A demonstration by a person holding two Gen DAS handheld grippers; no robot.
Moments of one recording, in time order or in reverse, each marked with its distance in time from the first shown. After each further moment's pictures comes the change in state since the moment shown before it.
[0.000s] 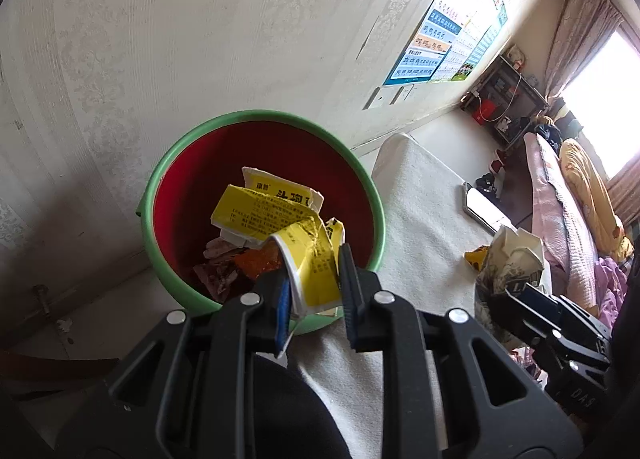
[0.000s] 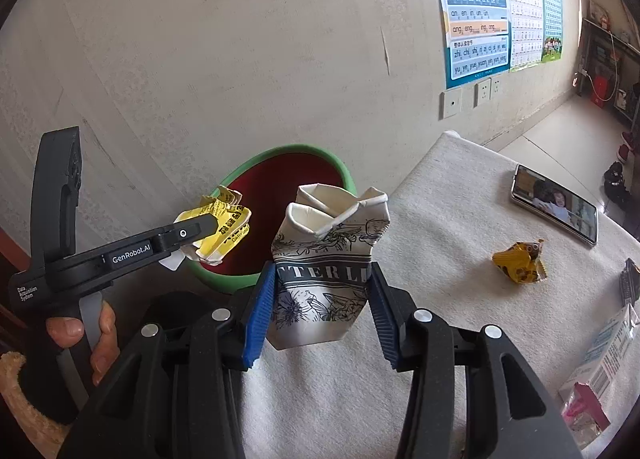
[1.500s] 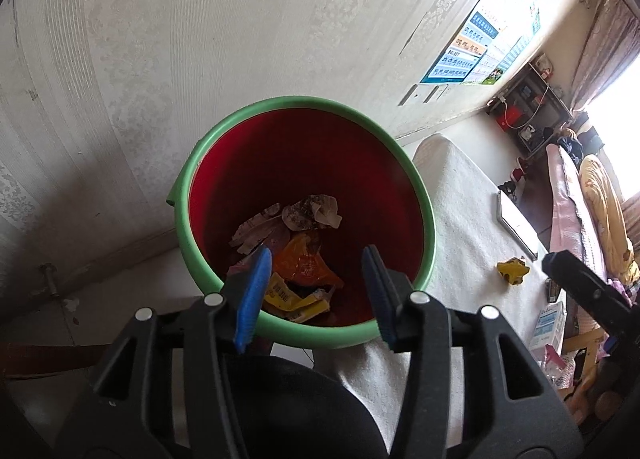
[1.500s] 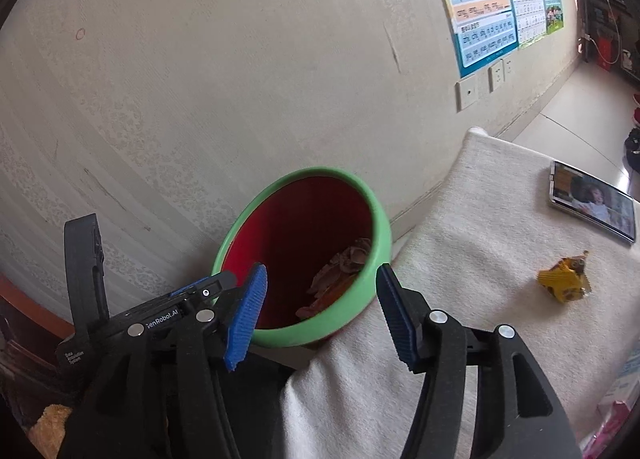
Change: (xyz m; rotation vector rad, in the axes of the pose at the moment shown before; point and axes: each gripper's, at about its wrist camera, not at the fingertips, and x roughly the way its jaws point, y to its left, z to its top) left arm 0.015 0.029 0.002 -0.070 0.038 0.062; right arm 0.005 -0.025 0.024 0.137 -0.030 0.050
